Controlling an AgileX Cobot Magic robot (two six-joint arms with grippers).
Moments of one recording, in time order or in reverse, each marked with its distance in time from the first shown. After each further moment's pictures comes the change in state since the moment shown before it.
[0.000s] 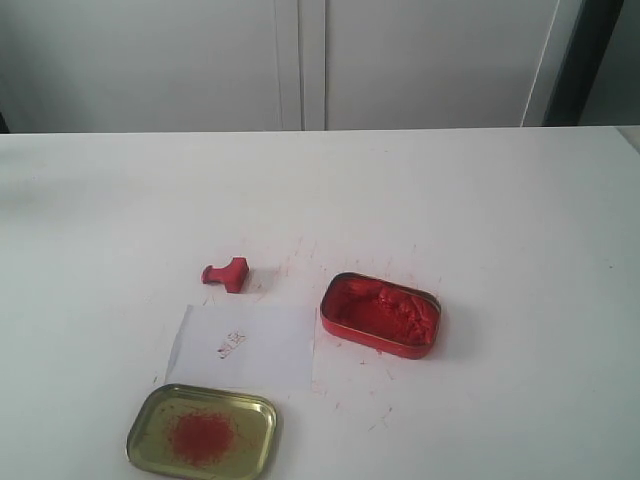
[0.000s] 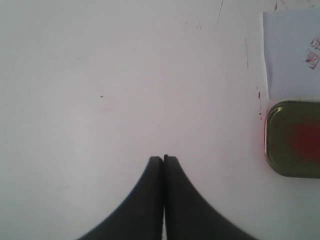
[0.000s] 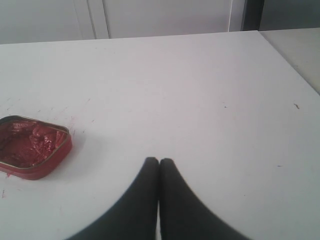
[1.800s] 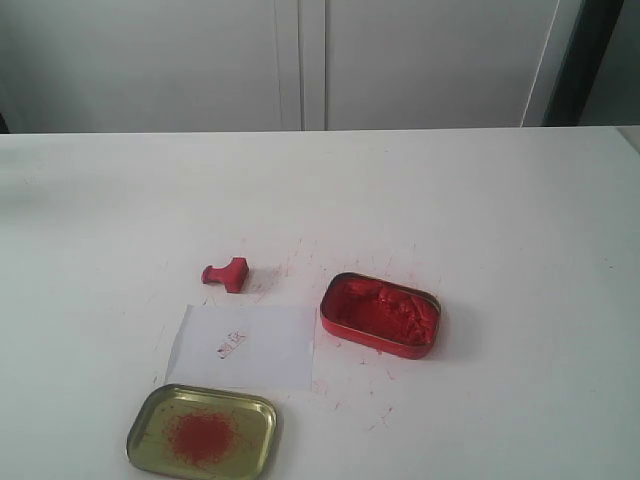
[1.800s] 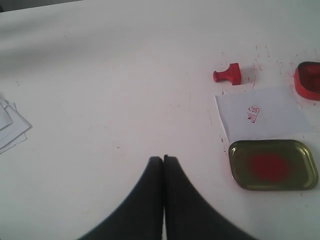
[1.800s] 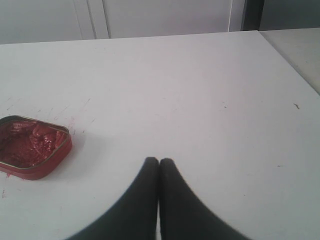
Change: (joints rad) left arm 0.000 -0.681 0.002 -0.024 0.170 0.037; right arm 0.000 0.000 0.000 0.000 0.000 0.000
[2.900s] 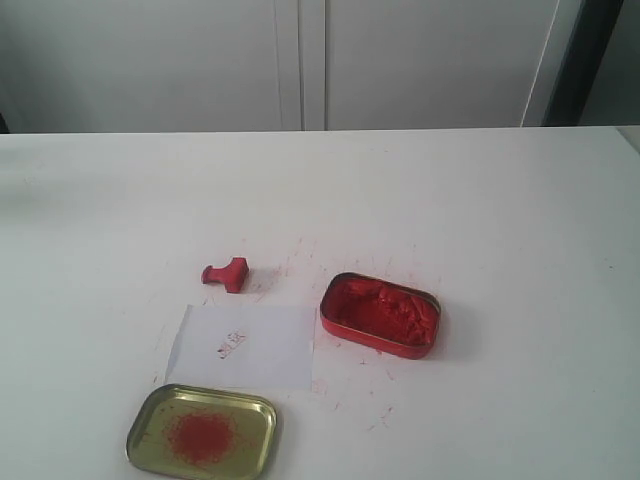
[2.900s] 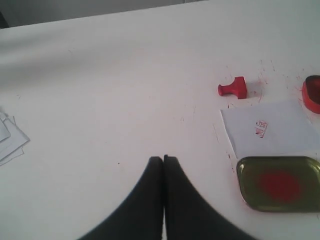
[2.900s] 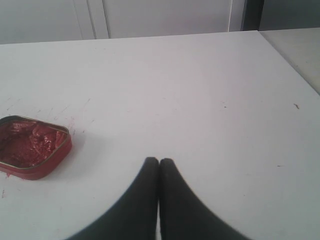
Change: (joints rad) left arm 0.000 -0.107 0.170 0.000 -0.171 0.001; right arm 0.000 0.000 0.000 0.000 0.000 0.000
